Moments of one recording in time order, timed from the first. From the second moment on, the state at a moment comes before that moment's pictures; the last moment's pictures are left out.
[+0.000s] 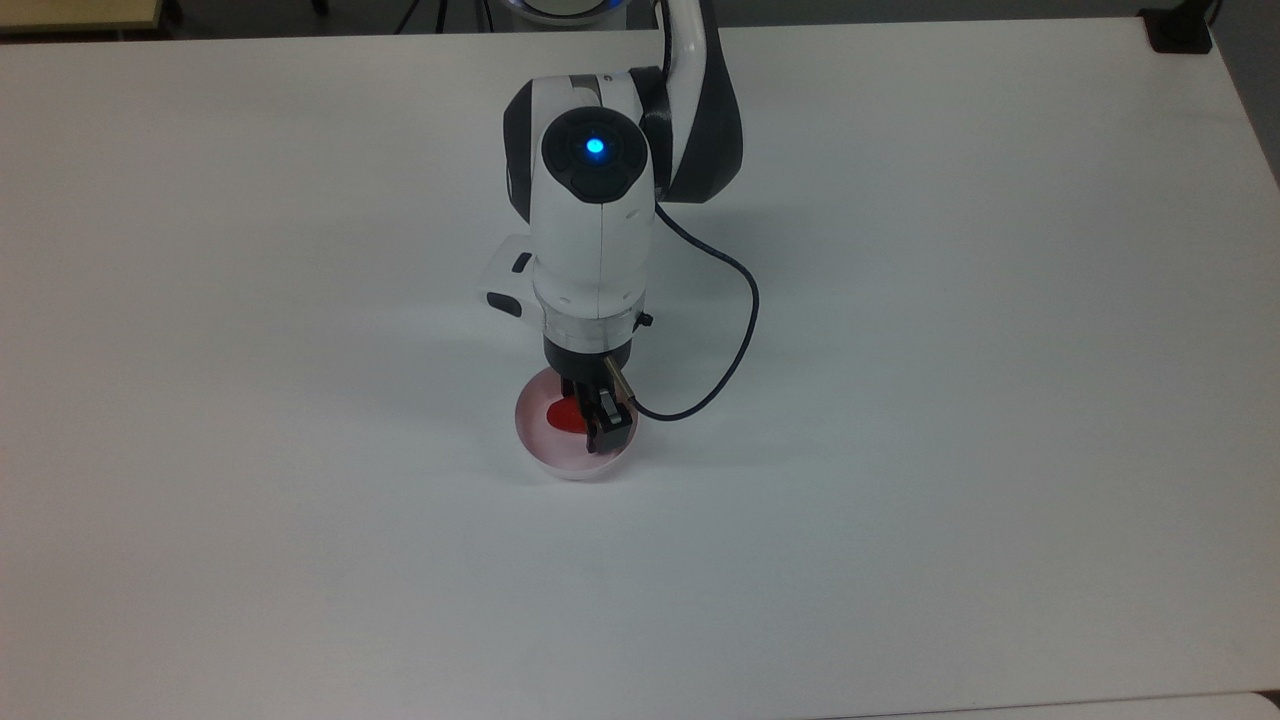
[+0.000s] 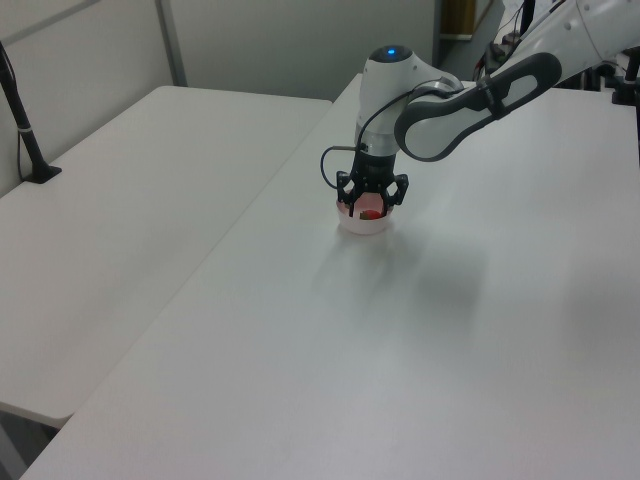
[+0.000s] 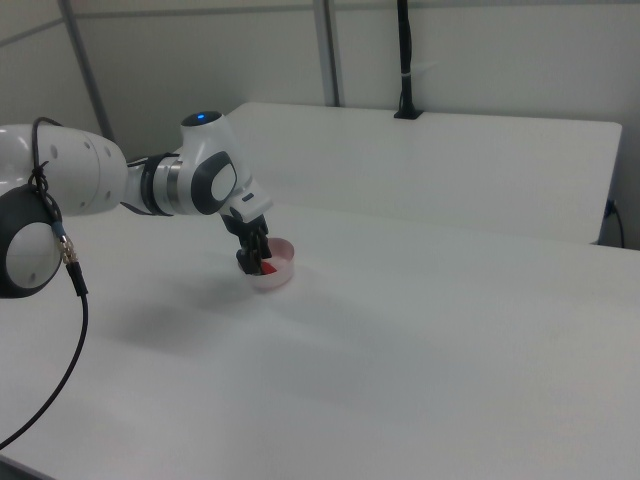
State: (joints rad) arm 0.10 0.61 0.01 -1.53 -0.11 2.29 1.31
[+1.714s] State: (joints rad) arm 0.01 0.47 0.00 -1.51 -0.16 1.99 0.71
